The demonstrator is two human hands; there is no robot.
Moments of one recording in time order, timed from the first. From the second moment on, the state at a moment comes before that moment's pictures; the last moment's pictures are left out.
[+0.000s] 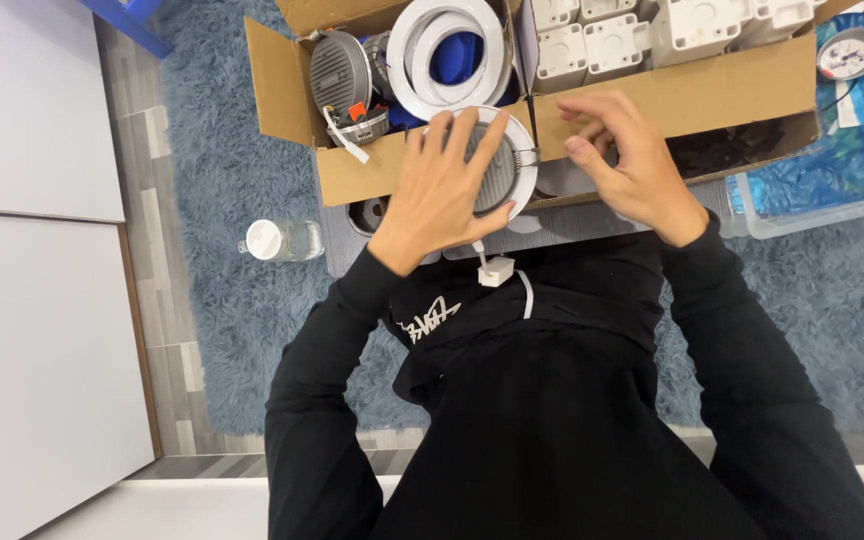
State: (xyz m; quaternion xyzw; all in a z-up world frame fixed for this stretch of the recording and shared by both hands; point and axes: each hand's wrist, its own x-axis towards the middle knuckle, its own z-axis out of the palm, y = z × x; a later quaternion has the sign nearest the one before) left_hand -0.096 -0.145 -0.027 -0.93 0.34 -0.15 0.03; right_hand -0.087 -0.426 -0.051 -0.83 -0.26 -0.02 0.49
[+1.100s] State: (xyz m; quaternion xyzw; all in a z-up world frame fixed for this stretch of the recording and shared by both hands) left_hand -0.183 -0.217 -0.069 -0.73 0.25 -0.30 -0.56; right_hand -0.168 -0.337 -0.094 -0.63 -0.37 -0.13 0.67
